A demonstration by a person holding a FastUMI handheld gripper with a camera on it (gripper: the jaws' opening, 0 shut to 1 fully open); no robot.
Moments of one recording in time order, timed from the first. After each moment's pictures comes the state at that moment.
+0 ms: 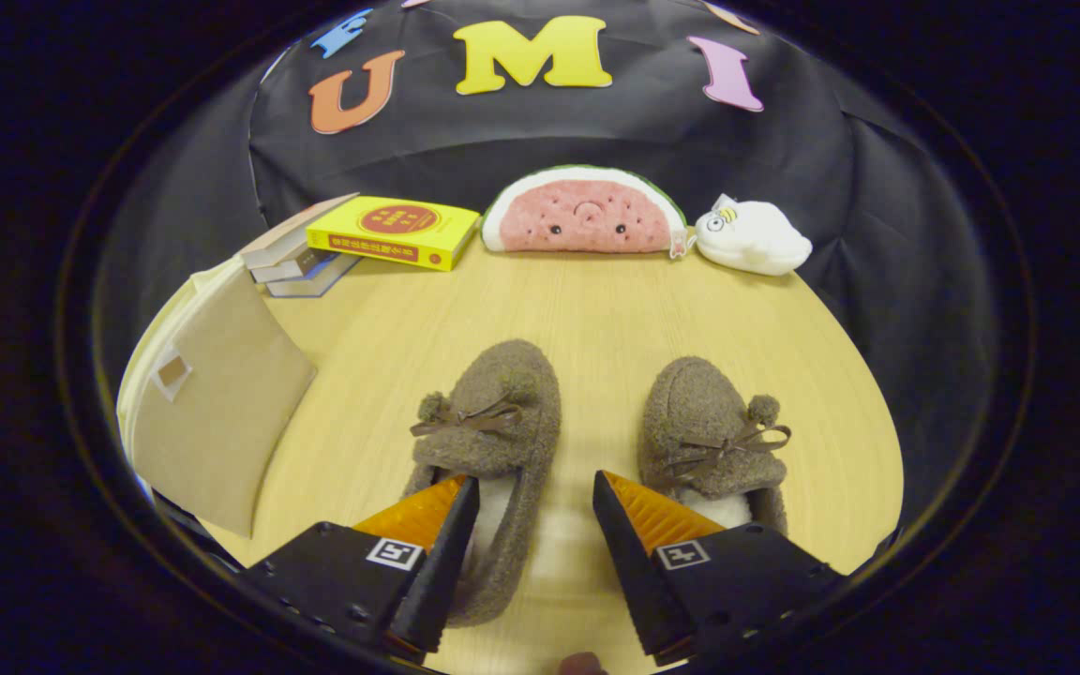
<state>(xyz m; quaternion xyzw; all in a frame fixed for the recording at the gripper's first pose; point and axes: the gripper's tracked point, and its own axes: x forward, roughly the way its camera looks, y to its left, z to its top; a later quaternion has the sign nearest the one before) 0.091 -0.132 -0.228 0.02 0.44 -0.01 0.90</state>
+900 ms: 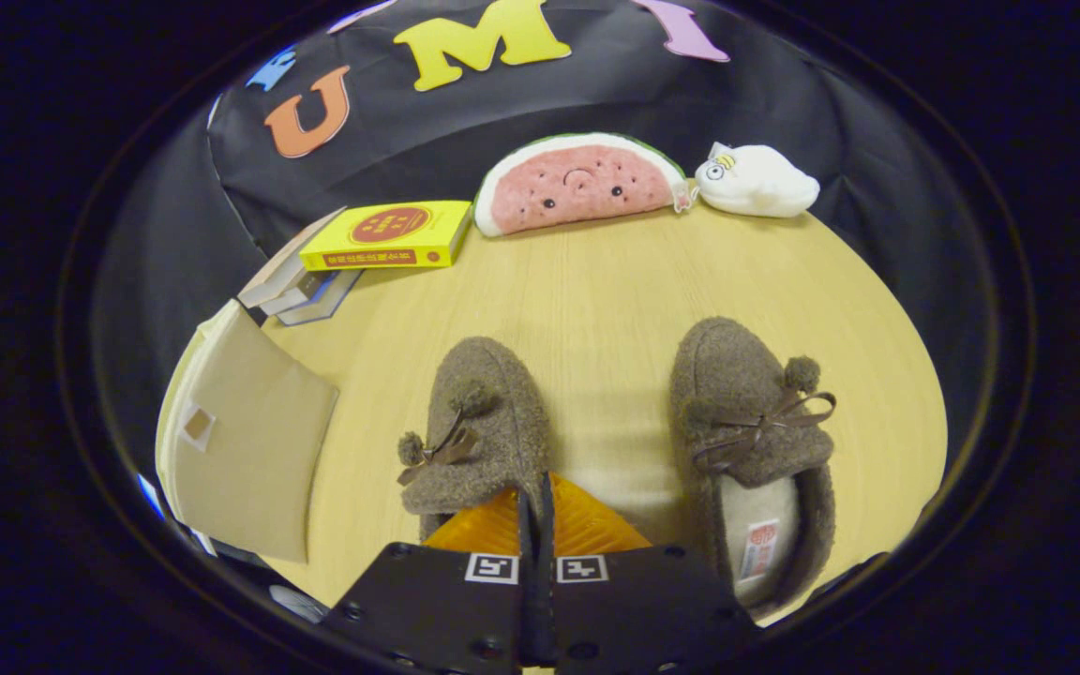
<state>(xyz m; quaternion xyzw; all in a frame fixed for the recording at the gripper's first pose) 0.091 -0.111 -0.222 0.13 0.46 0.01 0.88</state>
